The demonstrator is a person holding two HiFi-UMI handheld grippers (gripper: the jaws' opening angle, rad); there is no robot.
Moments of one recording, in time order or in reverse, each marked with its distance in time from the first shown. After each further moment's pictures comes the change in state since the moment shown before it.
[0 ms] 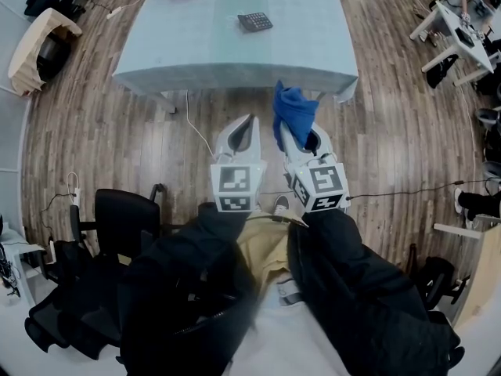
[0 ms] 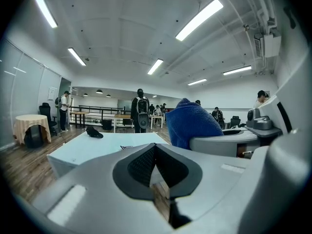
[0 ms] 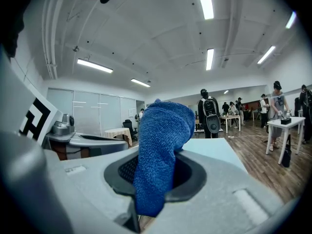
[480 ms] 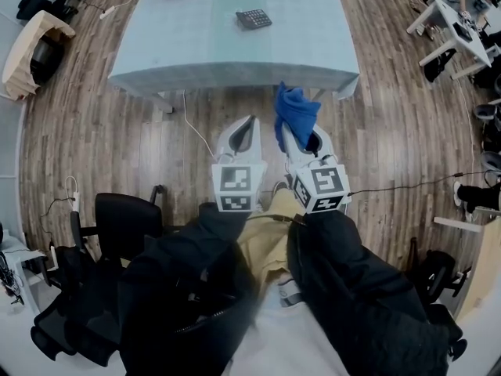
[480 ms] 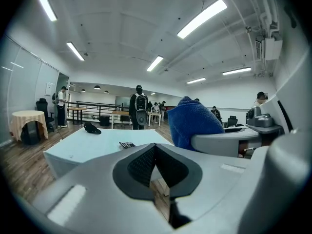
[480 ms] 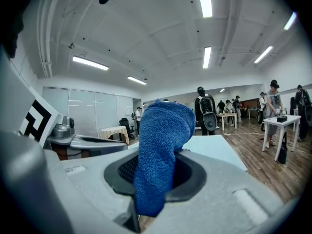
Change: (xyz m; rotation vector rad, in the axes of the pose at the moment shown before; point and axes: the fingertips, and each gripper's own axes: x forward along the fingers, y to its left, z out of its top) left arm 0.010 0.019 -0.016 -0.019 0.037 -0.034; right arm 0.016 0.004 -0.010 0.016 0.025 -0.044
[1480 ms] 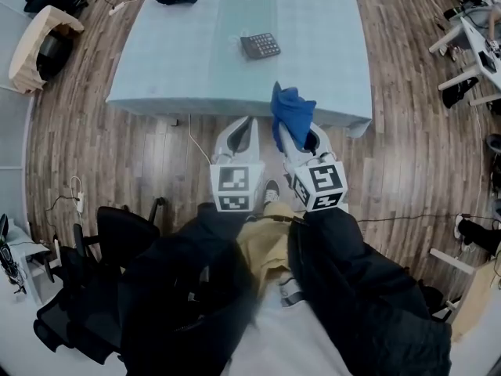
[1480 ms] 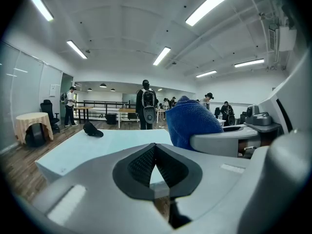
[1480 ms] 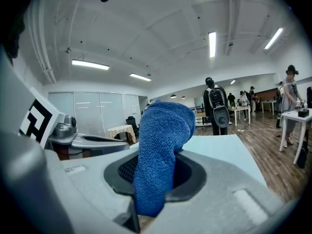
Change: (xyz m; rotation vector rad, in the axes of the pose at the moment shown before) left arm 0.183 0.060 0.038 0.002 0.046 0.097; right arm 0.171 -0.107 0.029 0.018 0.043 0.135
